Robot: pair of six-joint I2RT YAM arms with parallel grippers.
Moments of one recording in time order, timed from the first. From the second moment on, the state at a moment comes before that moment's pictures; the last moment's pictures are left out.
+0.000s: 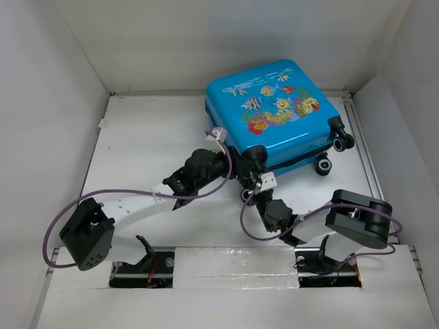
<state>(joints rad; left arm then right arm) -0.86 1.31 0.76 0.35 0.01 -0.70 1.13 1.55 0.28 1.28 0.81 -0.02</state>
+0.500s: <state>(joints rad) -0.85 1.37 0.92 0.13 0.10 -0.67 1.15 1.70 0.39 1.34 0.87 0.05</state>
